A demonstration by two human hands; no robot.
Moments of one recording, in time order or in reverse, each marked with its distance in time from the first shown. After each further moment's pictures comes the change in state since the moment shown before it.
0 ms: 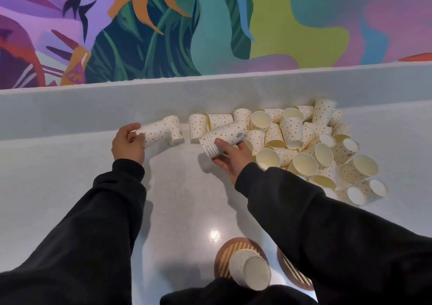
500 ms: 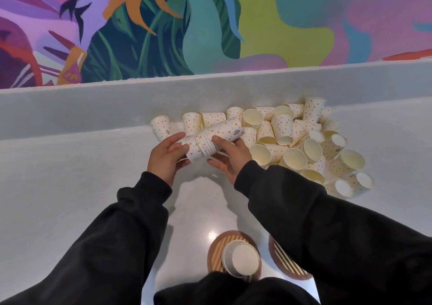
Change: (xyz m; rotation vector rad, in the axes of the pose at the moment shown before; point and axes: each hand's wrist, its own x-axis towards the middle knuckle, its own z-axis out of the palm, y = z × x) left_hand -0.112 0.034 0.040 -0.409 -0.481 -0.194; right_hand -0.032 -0.013 -0.008 -0.062 -0.050 -0.008
